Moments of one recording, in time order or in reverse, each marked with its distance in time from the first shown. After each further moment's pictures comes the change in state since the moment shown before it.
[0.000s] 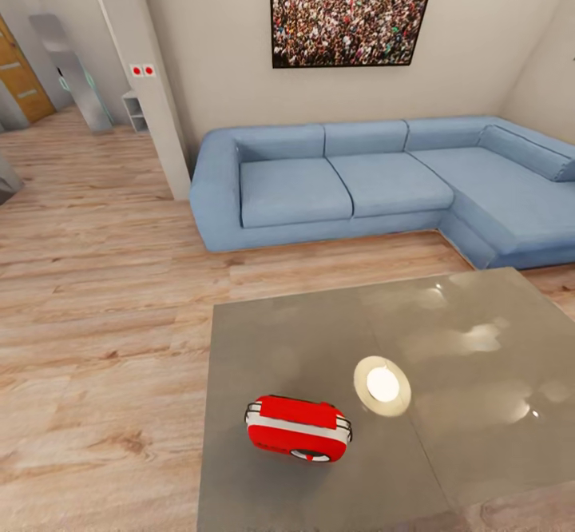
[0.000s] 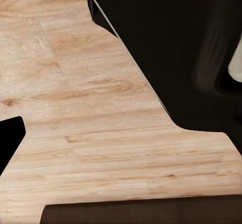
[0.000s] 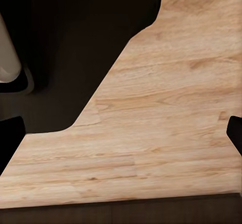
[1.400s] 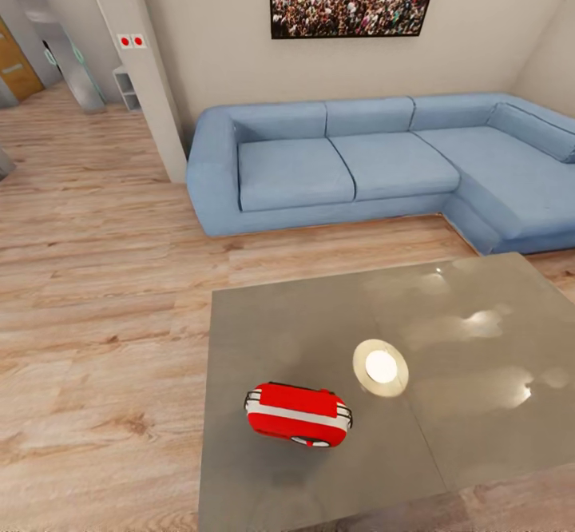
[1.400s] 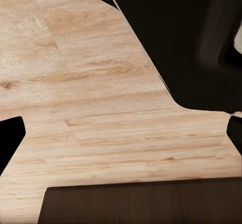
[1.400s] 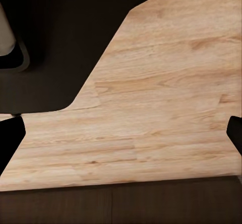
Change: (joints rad) left arm 0.000 0.000 0.000 0.000 0.000 0.000 0.000; right arm 0.000 -0.001 -0.001 0.000 -0.003 -0.001 0.000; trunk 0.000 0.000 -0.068
